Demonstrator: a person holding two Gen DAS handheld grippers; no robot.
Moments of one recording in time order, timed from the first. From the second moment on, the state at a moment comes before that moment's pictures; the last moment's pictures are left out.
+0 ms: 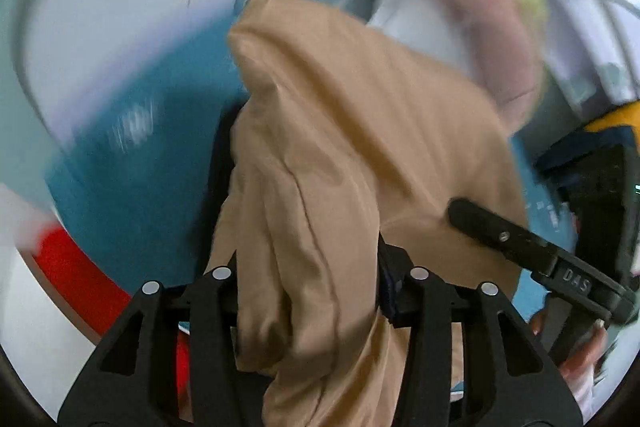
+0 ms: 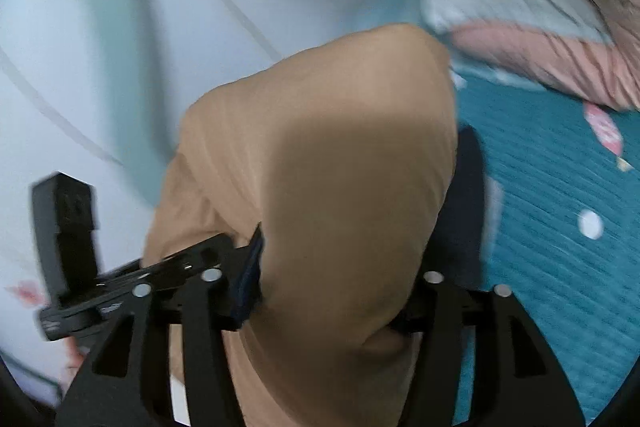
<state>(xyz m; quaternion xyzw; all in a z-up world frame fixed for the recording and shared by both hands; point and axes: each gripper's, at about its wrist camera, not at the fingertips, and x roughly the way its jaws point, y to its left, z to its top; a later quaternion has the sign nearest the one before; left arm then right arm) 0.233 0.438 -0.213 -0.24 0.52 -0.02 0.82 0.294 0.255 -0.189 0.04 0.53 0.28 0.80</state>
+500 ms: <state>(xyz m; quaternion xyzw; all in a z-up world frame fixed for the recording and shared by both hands) 0.180 0.456 -0.153 -0.05 0.41 0.19 0.89 0.254 0.227 -0.130 -0.05 0.34 0.23 0.91</state>
